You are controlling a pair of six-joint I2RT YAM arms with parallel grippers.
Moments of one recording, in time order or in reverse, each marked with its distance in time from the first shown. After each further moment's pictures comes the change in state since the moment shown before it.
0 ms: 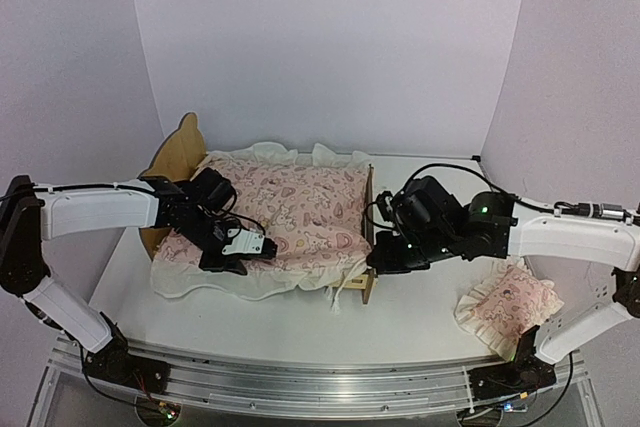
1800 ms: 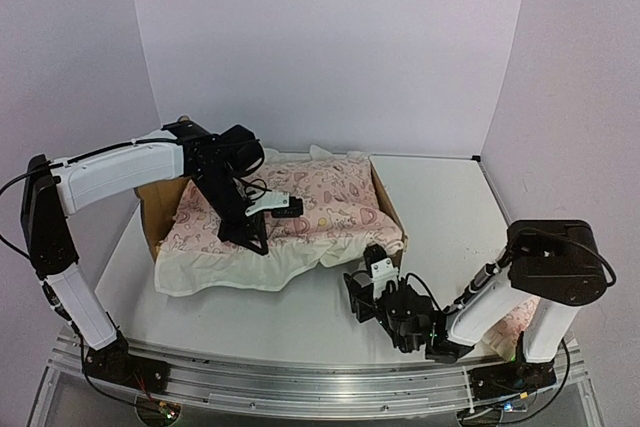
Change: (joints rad) left arm -0.059 0.201 0.524 -0.474 0.175 -0.306; right arm 0.246 0.465 -0.601 1.698 0.730 -0.594
